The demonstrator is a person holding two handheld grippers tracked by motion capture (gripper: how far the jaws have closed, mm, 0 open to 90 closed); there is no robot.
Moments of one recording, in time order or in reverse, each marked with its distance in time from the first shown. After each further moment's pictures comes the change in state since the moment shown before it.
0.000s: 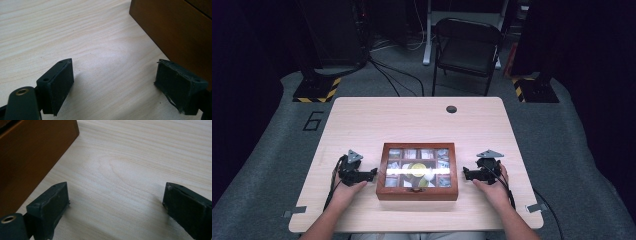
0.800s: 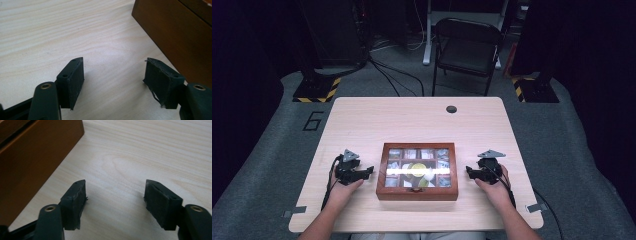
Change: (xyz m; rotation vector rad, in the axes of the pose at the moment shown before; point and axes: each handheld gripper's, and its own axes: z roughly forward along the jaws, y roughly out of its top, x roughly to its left) left arm 0.008 0.000 -0.009 -0.002 -0.032 -0.047; right arm -0.001 0.002 -0.009 0.015 0.021 -0.014
